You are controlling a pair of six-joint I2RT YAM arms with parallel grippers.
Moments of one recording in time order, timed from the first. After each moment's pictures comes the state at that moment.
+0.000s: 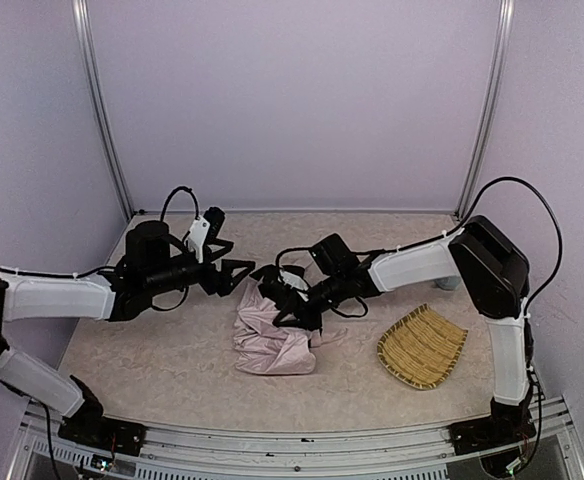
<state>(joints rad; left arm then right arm) -0.58 1.43 0.68 0.50 0.30 0.00 0.80 2.12 1.35 -0.05 -0.69 -0.36</state>
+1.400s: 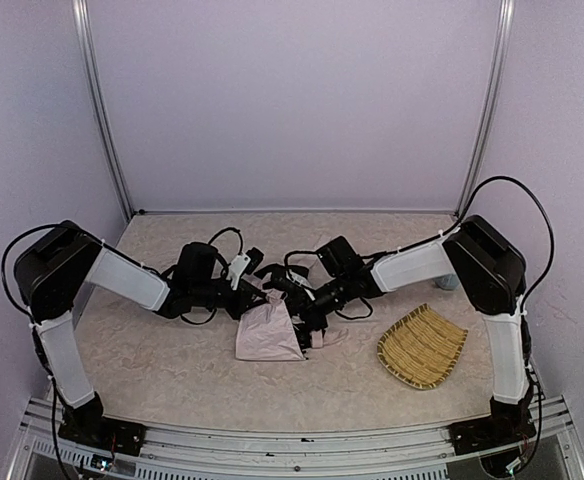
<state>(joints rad) -0.60 1.82 0.80 0.49 0.45 0.04 0.77 2.16 1.35 -0.04 -0.91 -0.29</state>
